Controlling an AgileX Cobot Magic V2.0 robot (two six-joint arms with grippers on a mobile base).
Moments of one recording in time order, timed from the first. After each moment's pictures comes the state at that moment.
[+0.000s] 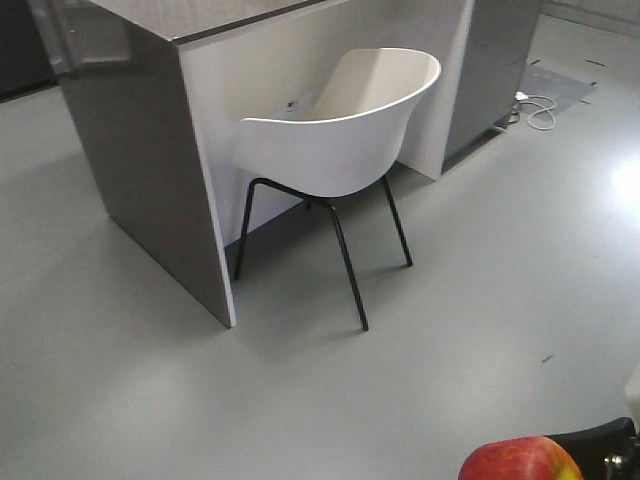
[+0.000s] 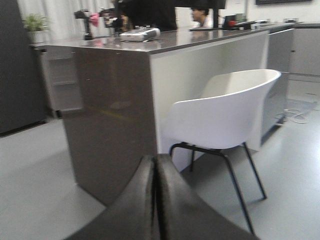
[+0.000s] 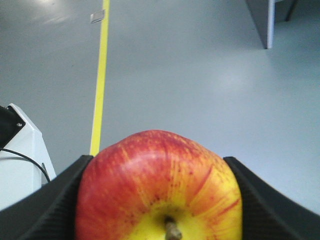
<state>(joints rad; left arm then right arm) -0.02 -0.01 0.02 -0.01 0.09 -0.02 0.34 0.61 -0.55 0.68 0.90 -0.44</state>
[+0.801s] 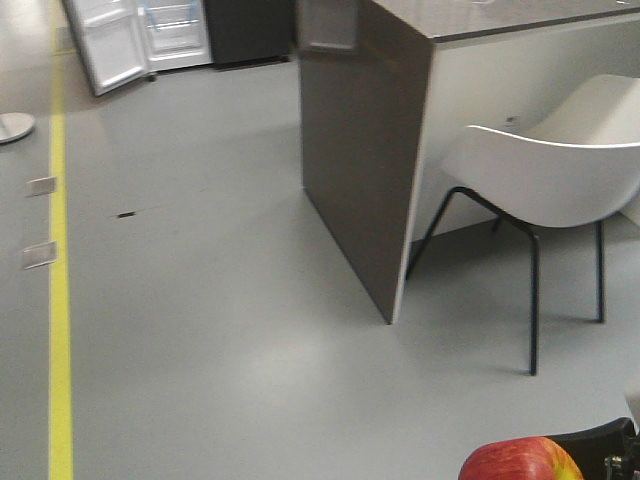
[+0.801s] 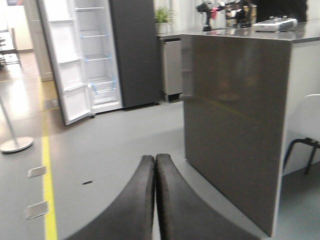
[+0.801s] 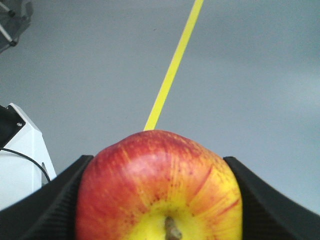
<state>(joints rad) -0.02 -0.01 0.02 -0.01 0.09 -0.02 0.34 0.61 -0.55 0.68 0.90 -0.44</state>
